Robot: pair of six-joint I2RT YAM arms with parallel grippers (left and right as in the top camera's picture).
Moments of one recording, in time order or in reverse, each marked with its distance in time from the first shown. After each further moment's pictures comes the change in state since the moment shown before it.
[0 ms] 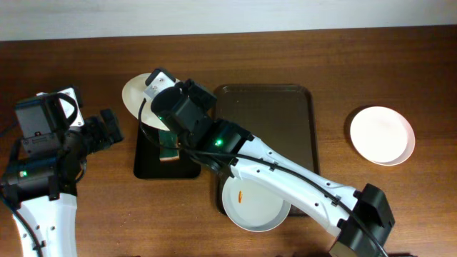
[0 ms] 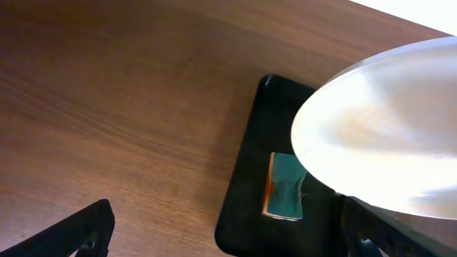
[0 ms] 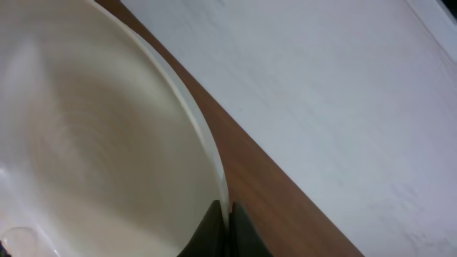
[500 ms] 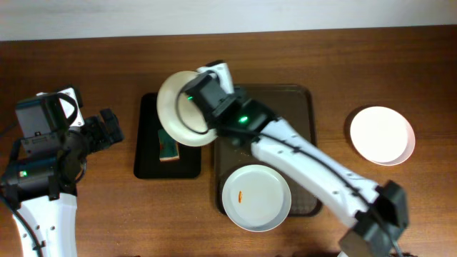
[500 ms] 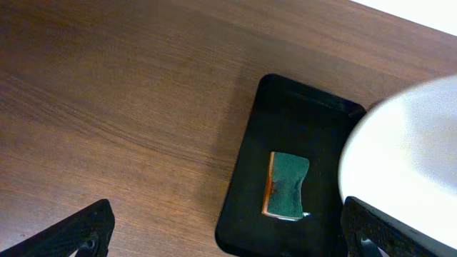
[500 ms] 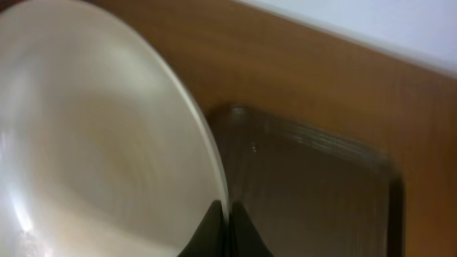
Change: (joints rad) left arm 0.000 0.000 0.000 -0.001 0.000 0.000; right arm -0.176 -0.050 0.006 -0.443 -0.189 0.703
